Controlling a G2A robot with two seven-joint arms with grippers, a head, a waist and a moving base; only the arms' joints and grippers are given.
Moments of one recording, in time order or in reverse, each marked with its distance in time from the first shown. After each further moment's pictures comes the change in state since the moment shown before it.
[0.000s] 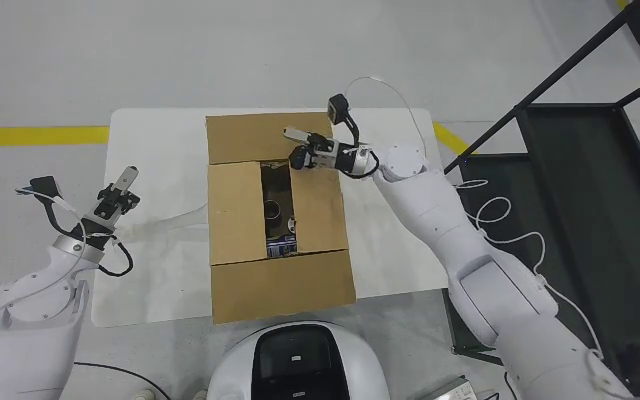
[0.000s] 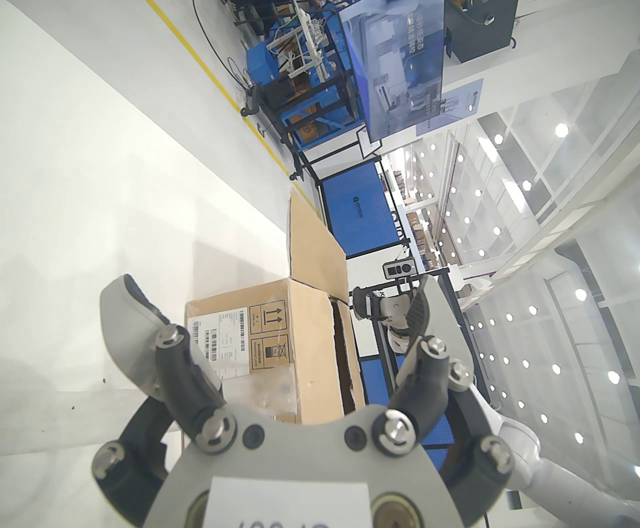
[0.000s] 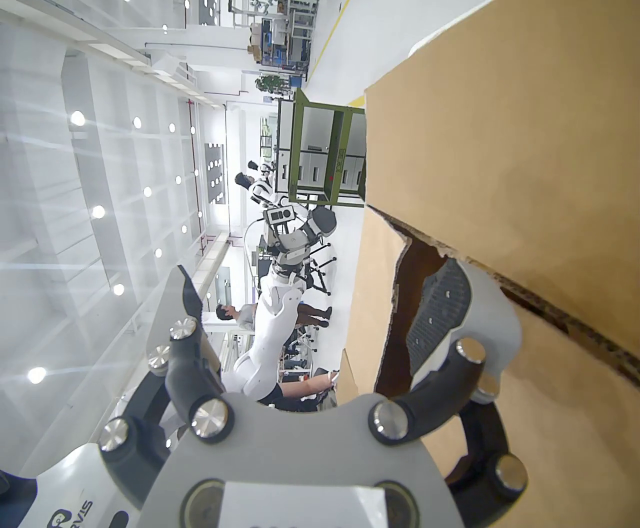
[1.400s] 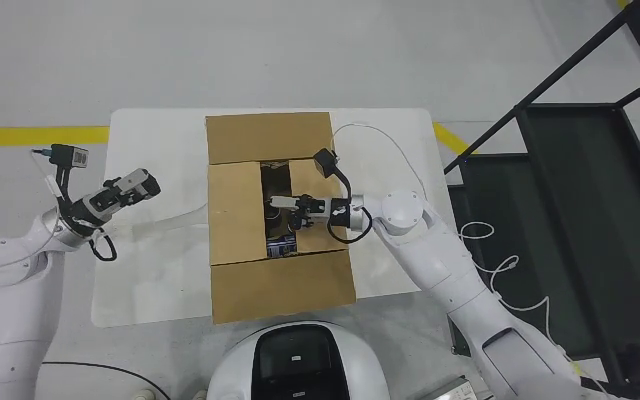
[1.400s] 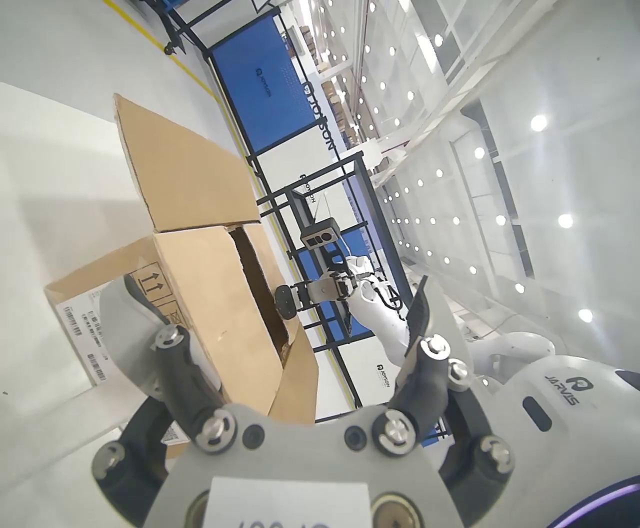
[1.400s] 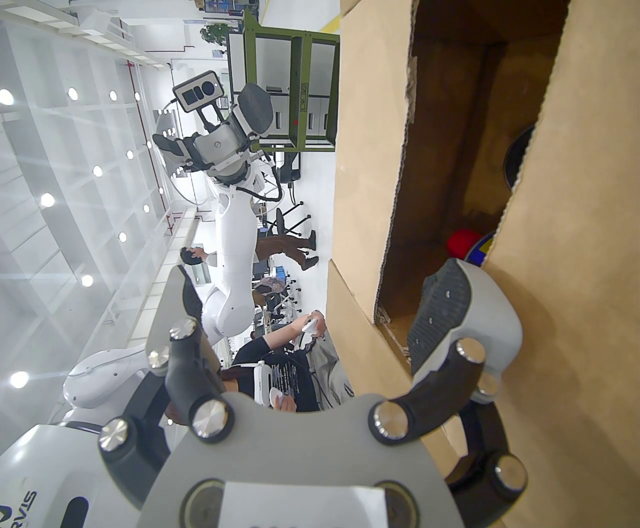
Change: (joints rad) left arm -0.270 0.024 0.049 0.227 -0.333 -0.220 -0.660; right arm -0.406 0.116 0.114 -0.643 -0.277 0.330 -0.045
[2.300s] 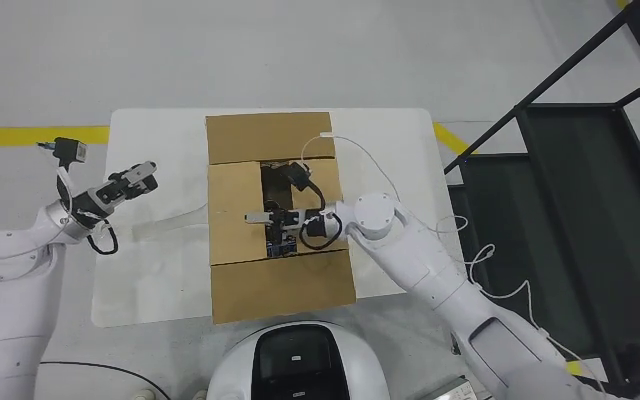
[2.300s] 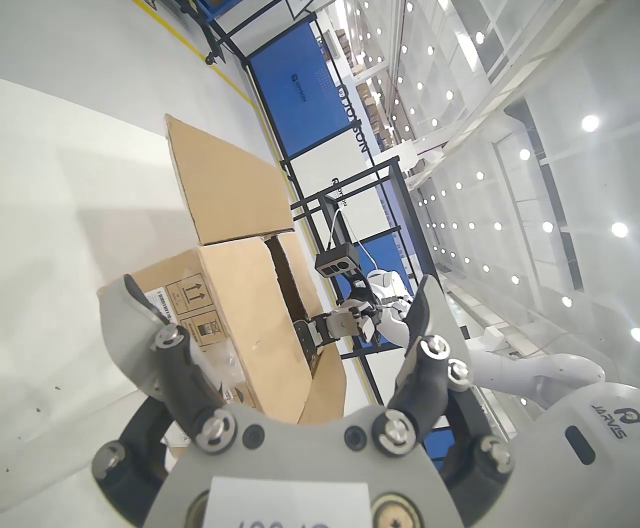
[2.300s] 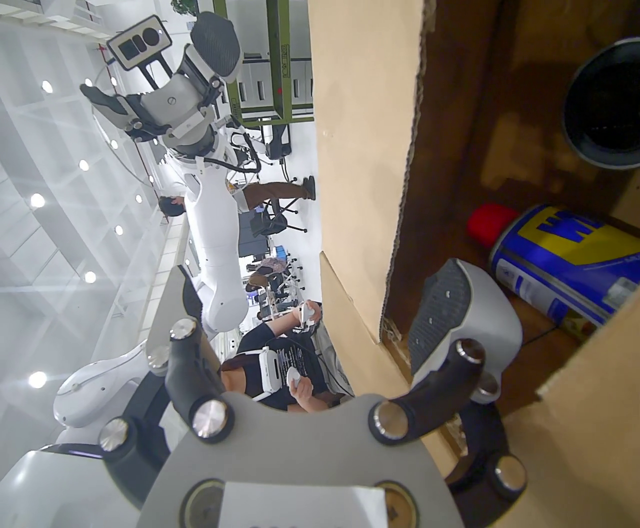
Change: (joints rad) left arm -0.029 0.003 0.024 -0.003 0.158 0.038 0.105; right arm 0.087 -0.056 -0.175 0.088 0.022 0.062 -0.027
